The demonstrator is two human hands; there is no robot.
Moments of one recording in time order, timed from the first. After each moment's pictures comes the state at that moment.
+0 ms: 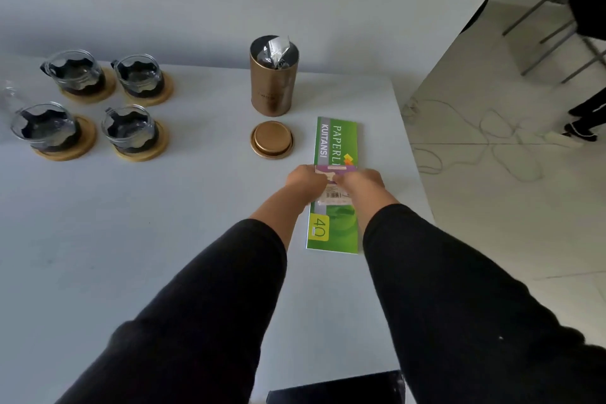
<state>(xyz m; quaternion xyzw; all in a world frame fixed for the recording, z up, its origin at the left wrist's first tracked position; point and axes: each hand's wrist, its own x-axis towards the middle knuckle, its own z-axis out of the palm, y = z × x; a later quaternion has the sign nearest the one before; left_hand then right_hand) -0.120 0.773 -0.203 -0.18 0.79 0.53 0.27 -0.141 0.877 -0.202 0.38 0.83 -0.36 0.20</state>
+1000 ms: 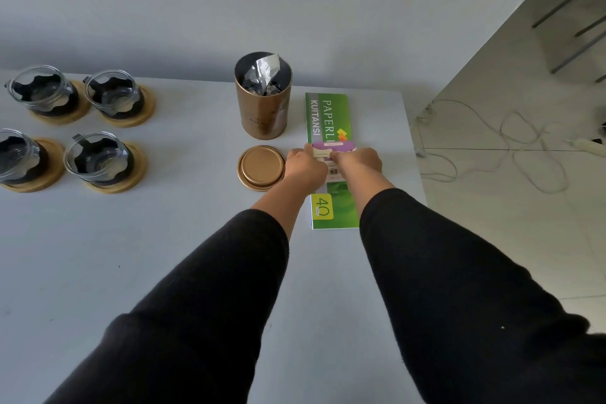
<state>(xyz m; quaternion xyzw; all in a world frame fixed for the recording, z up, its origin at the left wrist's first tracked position) -0.217 0.783 -0.194 -0.16 0.86 0.42 0.24 -0.256 0.877 -0.221 0.34 0.85 -0.36 0.17</state>
